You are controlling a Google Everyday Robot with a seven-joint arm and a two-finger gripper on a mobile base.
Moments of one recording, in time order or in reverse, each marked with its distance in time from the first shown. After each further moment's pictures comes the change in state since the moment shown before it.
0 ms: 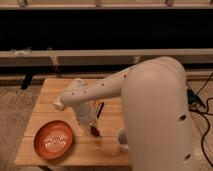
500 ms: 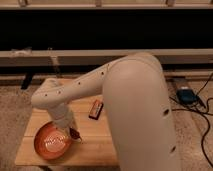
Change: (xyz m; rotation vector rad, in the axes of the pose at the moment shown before) arm -0.052 0.076 -0.042 -0.004 -0.041 -0.157
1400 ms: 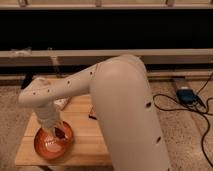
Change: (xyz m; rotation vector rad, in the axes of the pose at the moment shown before) arm -0.052 0.035 -0.007 -0.091 -0.097 -0.037
